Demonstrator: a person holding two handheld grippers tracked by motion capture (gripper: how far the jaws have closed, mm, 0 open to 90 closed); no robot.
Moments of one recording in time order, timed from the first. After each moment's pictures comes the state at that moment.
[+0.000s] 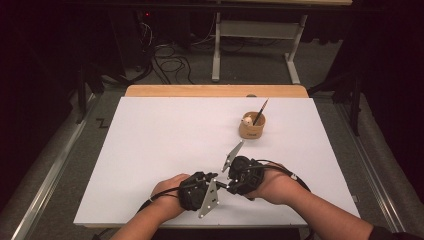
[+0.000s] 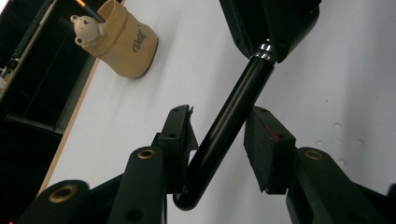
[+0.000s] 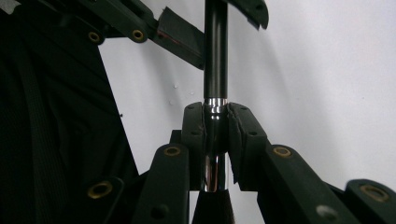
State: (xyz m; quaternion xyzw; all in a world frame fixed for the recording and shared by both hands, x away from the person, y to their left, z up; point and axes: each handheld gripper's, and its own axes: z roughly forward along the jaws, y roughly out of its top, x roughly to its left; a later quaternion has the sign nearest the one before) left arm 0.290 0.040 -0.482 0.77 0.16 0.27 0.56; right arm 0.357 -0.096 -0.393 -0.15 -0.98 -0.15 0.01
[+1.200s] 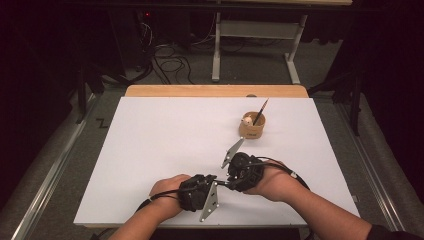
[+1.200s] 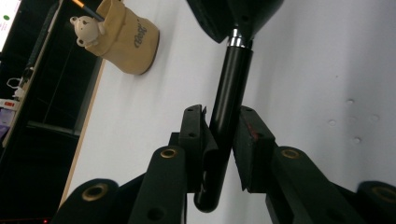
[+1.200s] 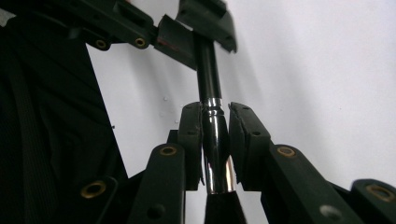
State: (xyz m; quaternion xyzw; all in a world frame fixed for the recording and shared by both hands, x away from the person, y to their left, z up) left arm 0.289 0.045 -0.487 0.79 0.12 0.30 0.52; right arm 0.360 -0.095 -0.386 -0.16 -0.97 -0.17 -0.01
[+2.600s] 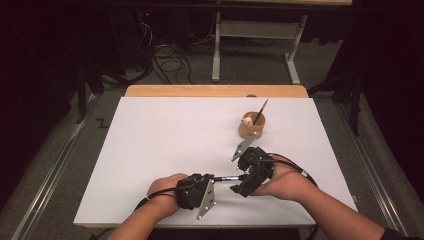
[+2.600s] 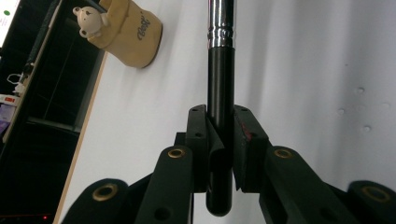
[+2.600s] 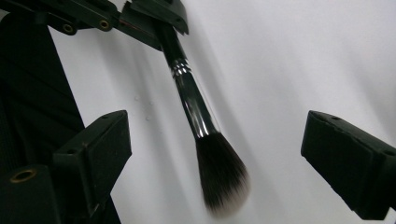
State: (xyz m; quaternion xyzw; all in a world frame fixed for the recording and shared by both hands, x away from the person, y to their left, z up) left arm 0.295 0.054 -0.487 0.79 0.13 0.30 0.52; right arm 0.368 -0.119 -0.379 -0.18 -0.96 -0.19 -0.04
